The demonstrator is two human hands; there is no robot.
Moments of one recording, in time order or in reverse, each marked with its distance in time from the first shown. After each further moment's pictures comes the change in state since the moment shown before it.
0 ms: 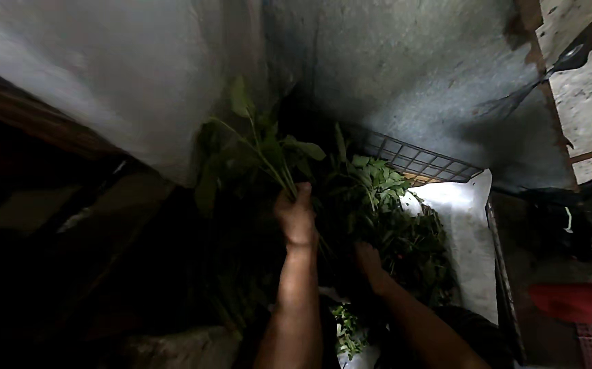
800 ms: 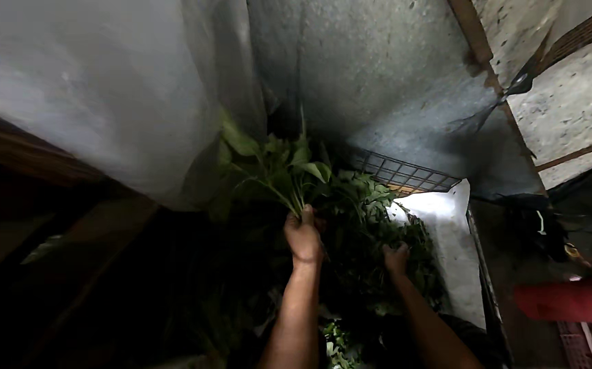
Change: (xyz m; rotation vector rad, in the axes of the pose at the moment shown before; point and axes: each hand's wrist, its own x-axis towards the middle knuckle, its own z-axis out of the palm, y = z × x) left_hand -0.015 -0.014 0.026 -0.030 -0.068 -0.067; right_hand -0.006 0.081 -0.036 0.745 0.578 0.421
